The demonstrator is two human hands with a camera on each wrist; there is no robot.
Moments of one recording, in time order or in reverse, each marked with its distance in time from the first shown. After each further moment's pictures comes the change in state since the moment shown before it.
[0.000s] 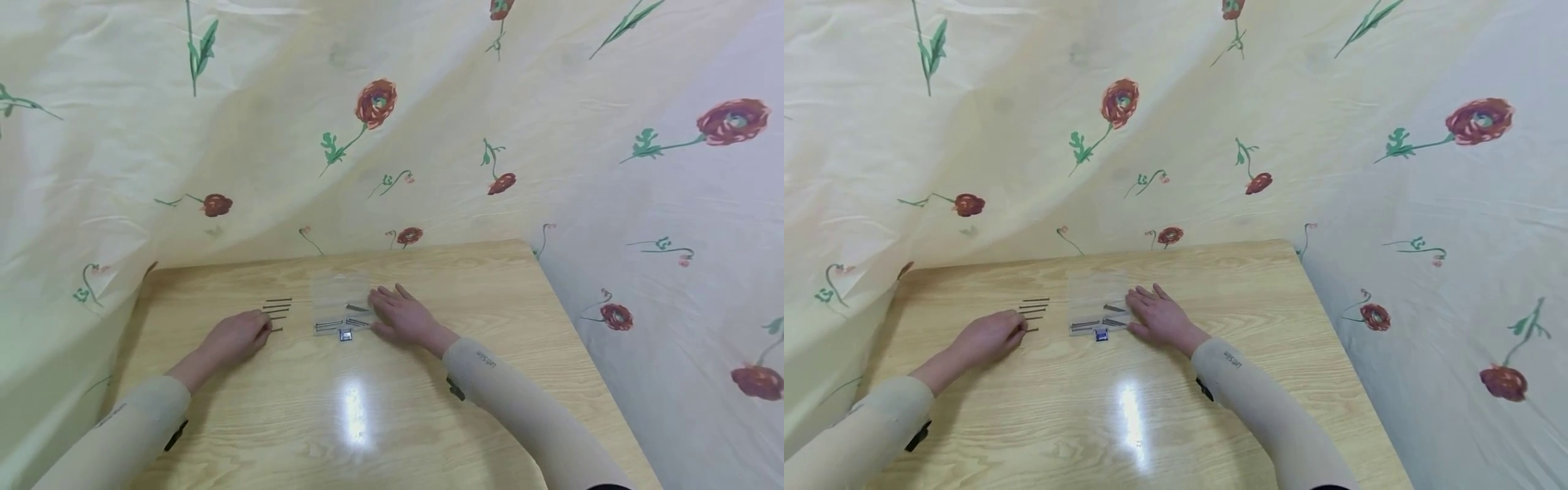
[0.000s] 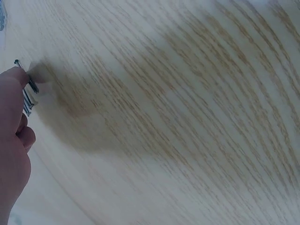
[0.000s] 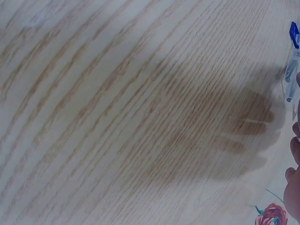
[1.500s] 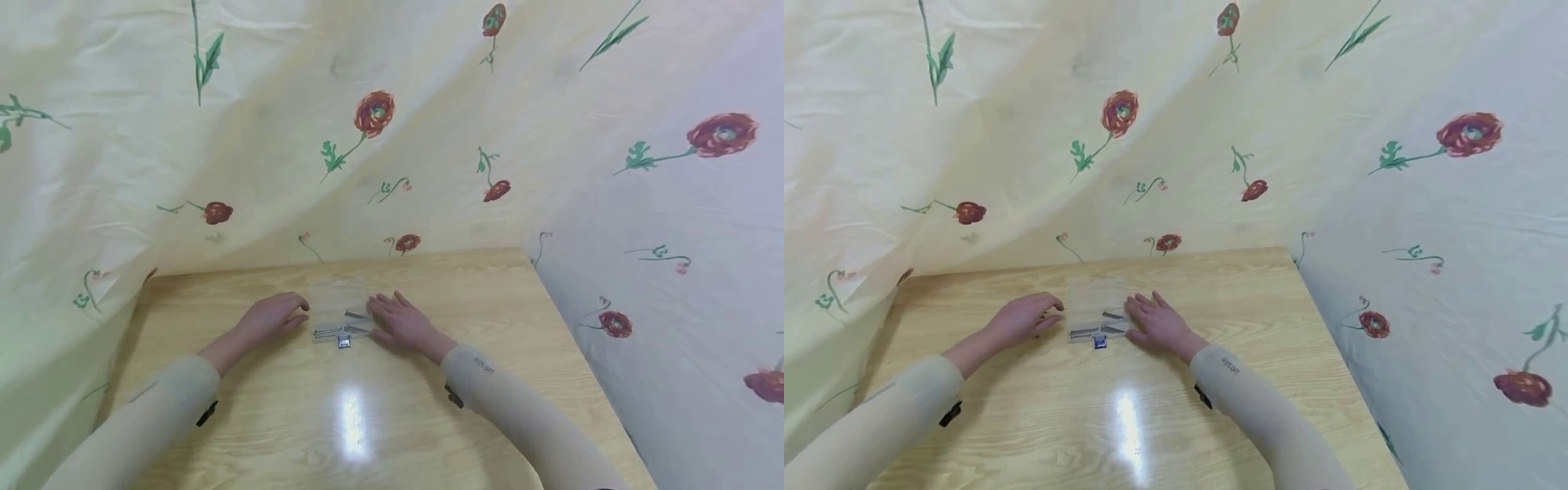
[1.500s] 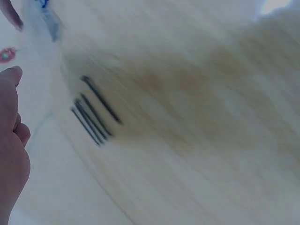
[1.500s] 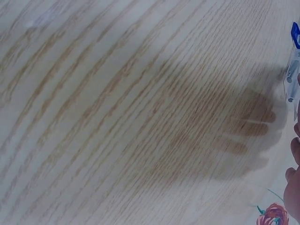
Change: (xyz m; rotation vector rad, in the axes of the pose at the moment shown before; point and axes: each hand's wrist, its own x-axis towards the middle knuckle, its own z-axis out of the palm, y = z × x) left_hand 0.061 0.045 -0.024 -0.086 0.078 0.123; right_hand -0.006 0.000 -0.002 0.026 -0.005 -0.002
